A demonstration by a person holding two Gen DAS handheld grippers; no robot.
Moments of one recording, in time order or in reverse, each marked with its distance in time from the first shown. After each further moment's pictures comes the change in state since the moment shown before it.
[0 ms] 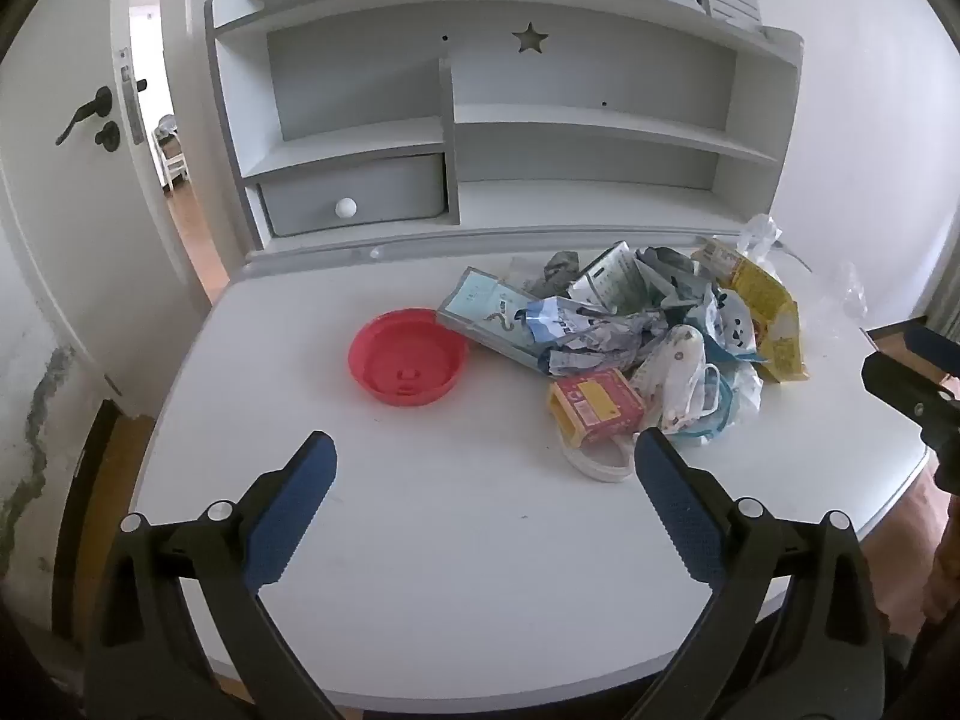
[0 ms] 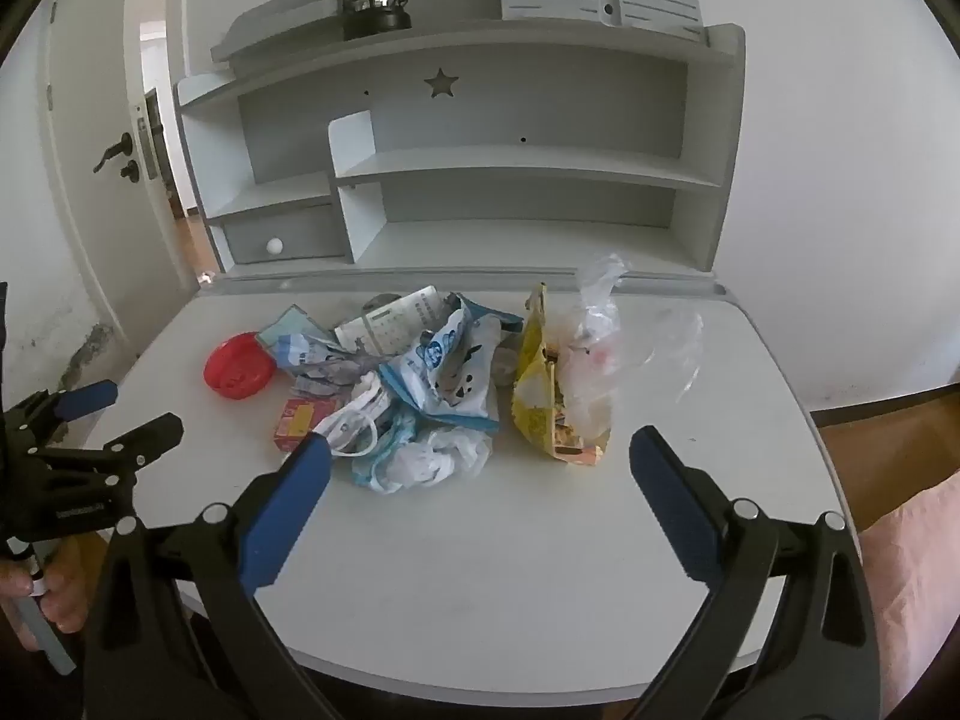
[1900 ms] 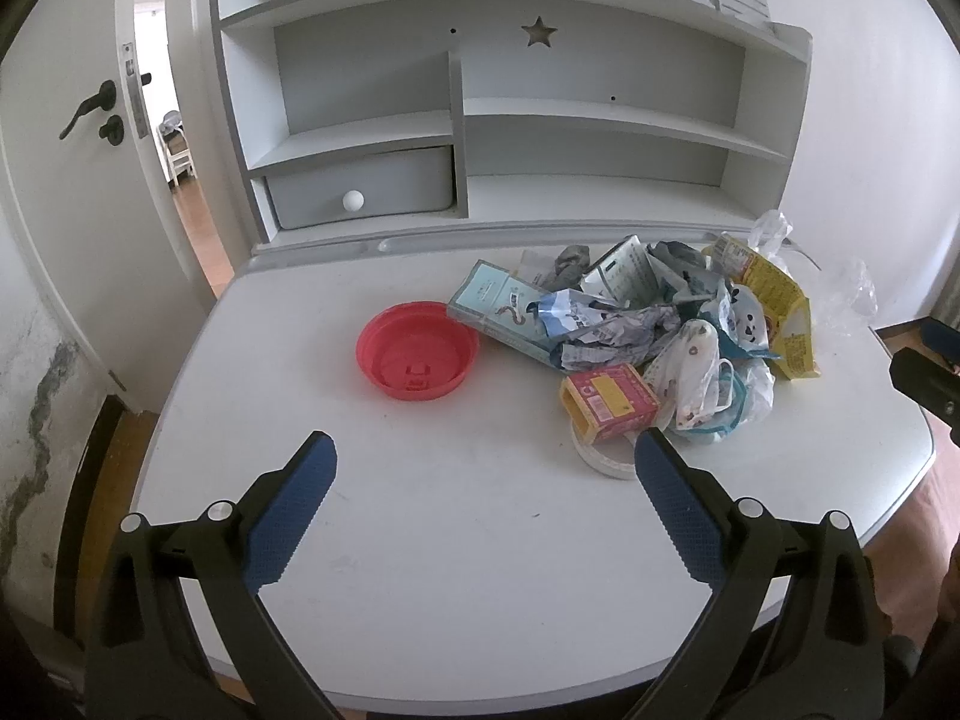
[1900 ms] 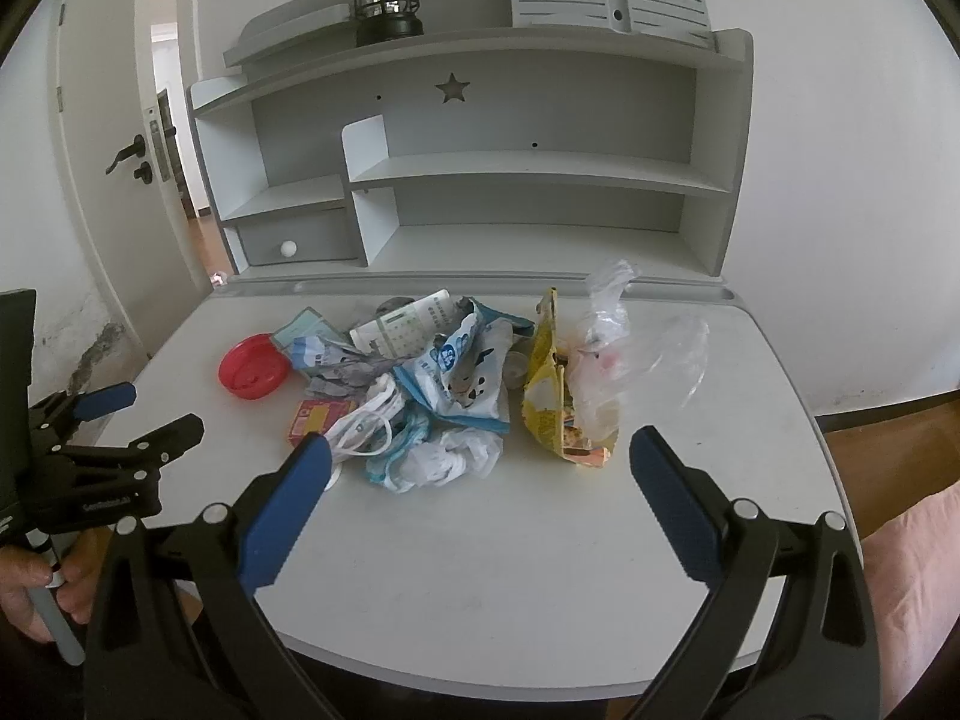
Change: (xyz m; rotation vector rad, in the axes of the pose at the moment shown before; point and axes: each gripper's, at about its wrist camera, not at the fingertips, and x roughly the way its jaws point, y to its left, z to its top) left arm 0.005 0.006 -0.003 -0.011 -0.001 0.005; right arm 0.000 0.004 0.002 -0.009 -0.021 0.019
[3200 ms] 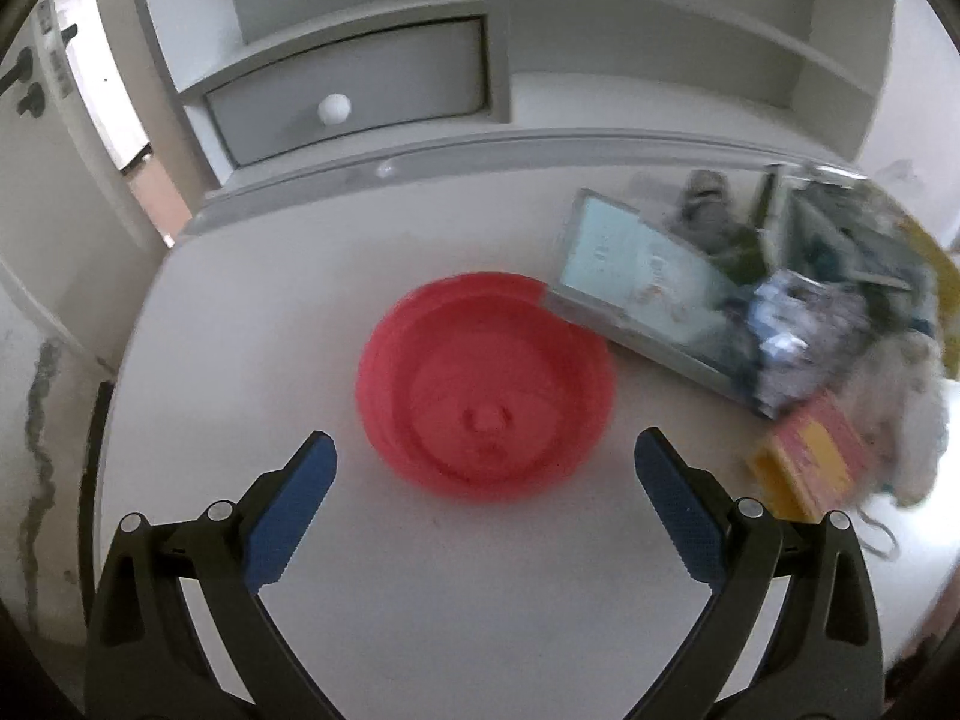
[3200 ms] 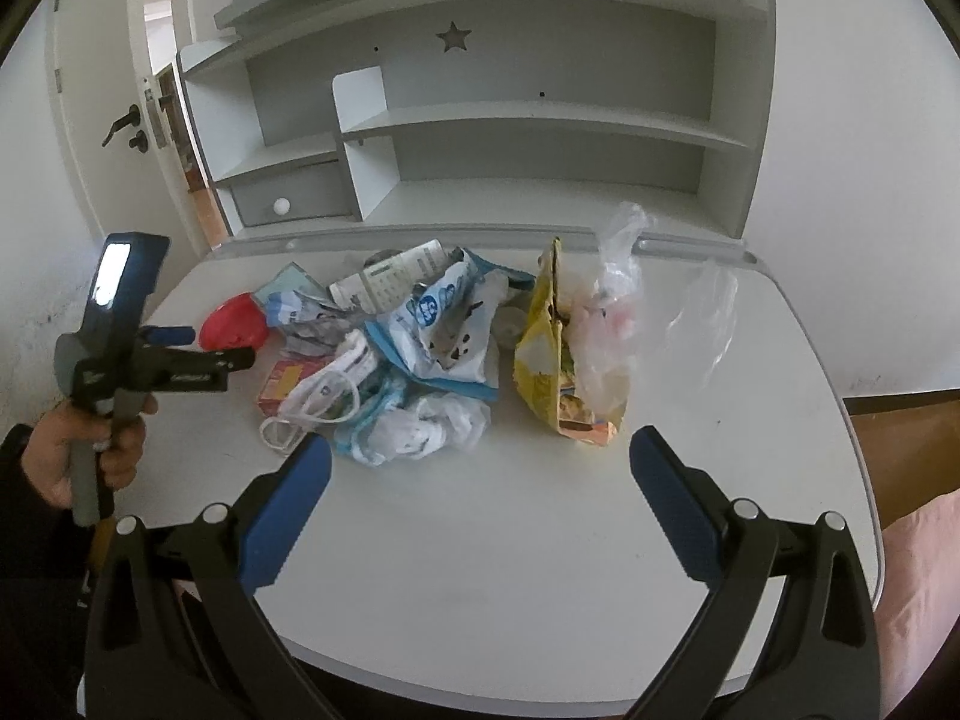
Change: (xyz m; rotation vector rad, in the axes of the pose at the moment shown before) left arm 0.141 0.046 0.032 0.051 0.225 0.028; right arm 0.036 -0.017 -0.007 -0.014 0.104 0.040
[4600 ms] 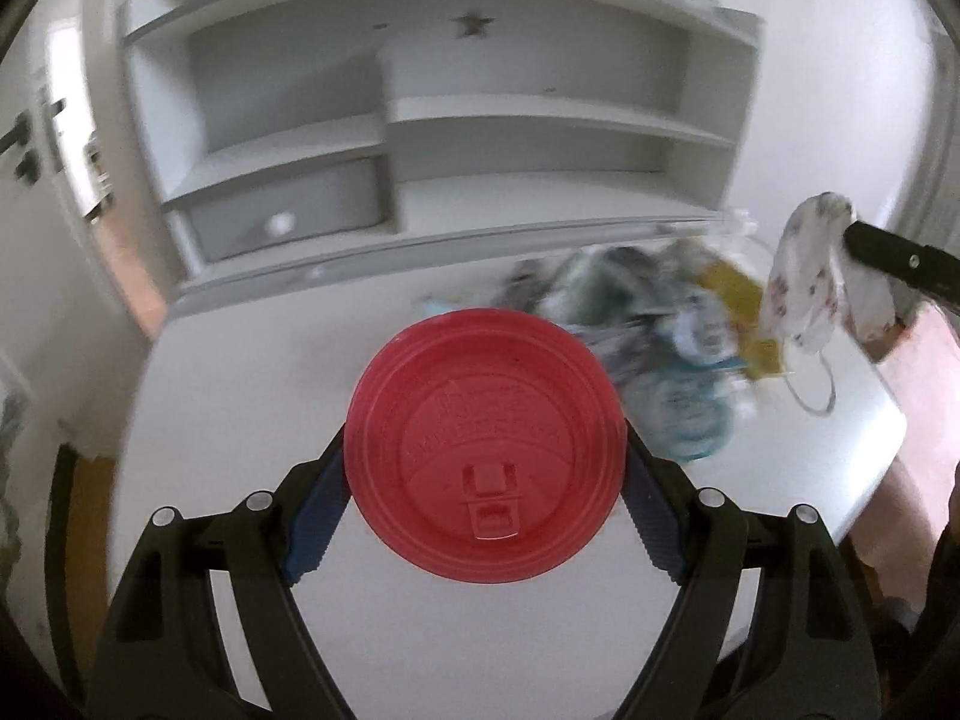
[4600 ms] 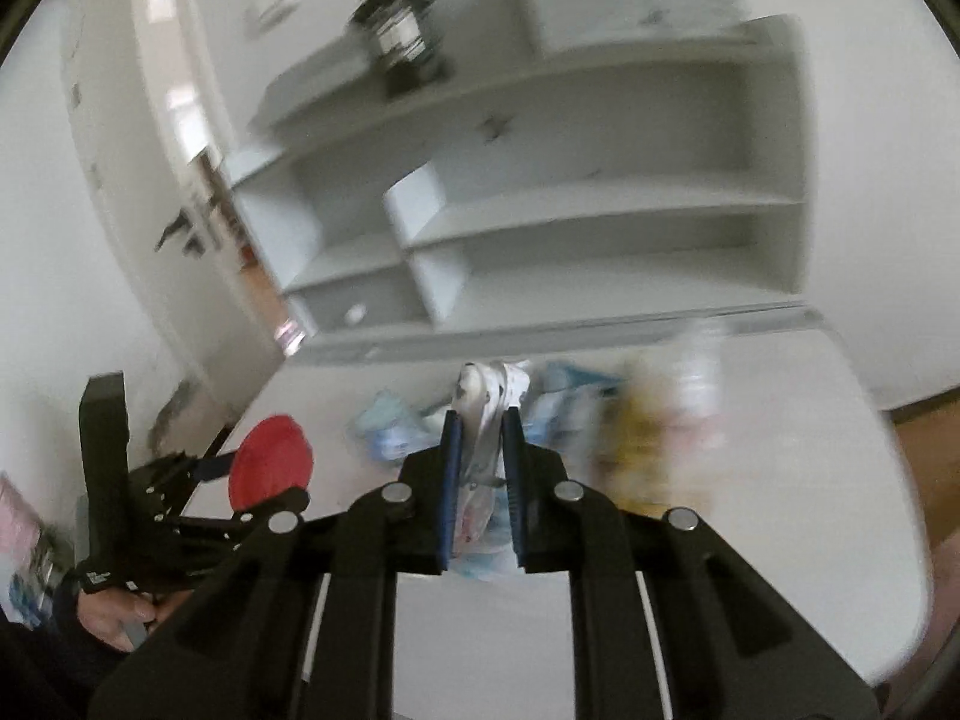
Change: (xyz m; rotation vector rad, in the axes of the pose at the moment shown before) left arm -0.123 -0.047 -0.023 0.087 -0.201 -0.205; right arm -0.042 -0.005 0.055 0.136 -0.164 0.148
